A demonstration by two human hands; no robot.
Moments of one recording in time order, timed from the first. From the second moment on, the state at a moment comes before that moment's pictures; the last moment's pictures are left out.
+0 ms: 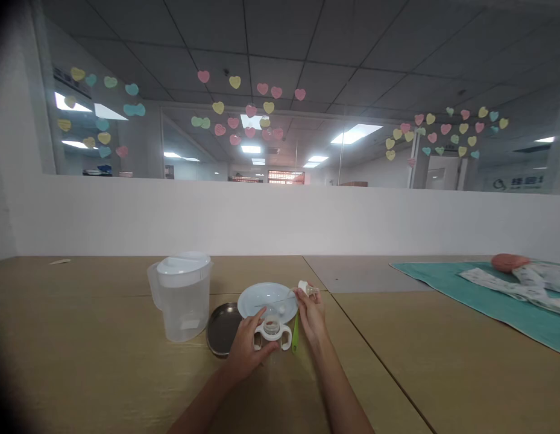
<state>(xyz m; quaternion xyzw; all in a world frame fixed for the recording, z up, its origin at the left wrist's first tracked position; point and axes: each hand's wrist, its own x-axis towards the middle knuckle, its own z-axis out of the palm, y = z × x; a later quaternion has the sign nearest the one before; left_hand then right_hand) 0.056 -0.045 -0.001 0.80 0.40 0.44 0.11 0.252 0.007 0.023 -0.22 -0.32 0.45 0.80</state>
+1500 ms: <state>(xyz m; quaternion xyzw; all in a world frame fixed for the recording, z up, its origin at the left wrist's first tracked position) 0.052 -0.049 0.000 0.83 0.30 0.47 0.11 0.242 0.007 0.017 -0.48 -0.57 0.11 0.66</state>
